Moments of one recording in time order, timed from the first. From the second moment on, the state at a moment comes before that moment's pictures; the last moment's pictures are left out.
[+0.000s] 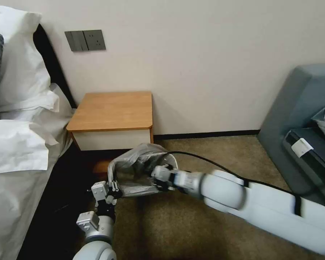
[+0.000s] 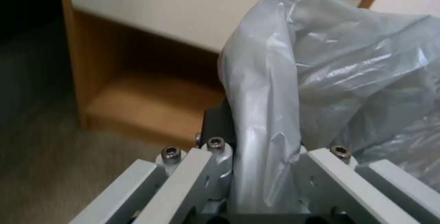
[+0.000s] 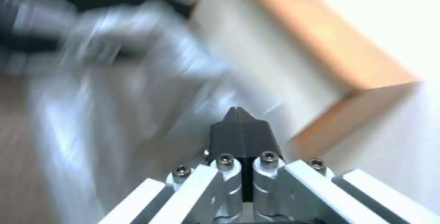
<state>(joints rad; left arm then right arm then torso) 1.70 -1.52 -0.46 -2.20 -0.36 0.20 -0.22 -0.60 0.71 -0.45 2.17 0.32 -0.45 -0.11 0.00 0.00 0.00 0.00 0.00</state>
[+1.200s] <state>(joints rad) 1.67 -1.50 -0.46 -2.07 -0.44 0.43 -0.09 -1.26 1.11 0.27 2.23 0.44 -0.35 0.02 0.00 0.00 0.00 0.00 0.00</state>
